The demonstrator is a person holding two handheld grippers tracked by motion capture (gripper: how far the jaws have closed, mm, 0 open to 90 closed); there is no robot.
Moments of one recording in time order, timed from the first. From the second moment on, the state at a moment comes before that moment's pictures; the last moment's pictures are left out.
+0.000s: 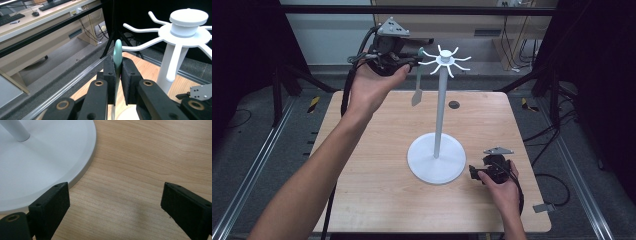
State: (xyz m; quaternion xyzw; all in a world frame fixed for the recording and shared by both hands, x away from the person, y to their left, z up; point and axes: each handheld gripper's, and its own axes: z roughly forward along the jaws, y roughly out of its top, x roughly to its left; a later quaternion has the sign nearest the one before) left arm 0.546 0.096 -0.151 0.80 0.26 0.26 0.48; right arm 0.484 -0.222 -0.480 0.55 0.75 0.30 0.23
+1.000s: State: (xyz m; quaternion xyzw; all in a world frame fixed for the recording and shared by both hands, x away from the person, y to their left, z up) left arm 0.544 0.092 -0.159 0.80 0.25 0.24 0.49; right arm 0.484 -0.221 -0.481 0.55 0.75 0.30 0.22
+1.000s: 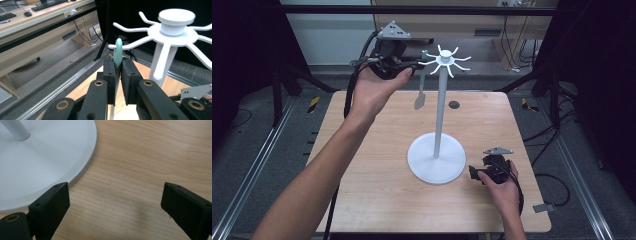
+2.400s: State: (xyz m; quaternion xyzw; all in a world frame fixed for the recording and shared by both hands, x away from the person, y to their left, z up) left arm 0.501 0.132 -0.206 0.80 0.24 0.24 0.50; right arm 0.482 -0.221 -0.479 0.54 0.75 0.30 0.23
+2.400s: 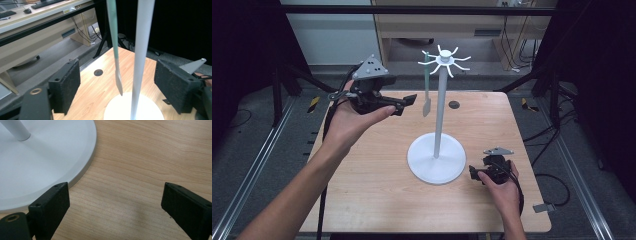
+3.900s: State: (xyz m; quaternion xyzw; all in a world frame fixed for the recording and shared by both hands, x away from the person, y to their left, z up) left arm 0.488 0.164 -0.297 0.81 0.25 0.24 0.48; right arm 0.482 -0.224 -0.478 0.55 0.75 0.30 0.23
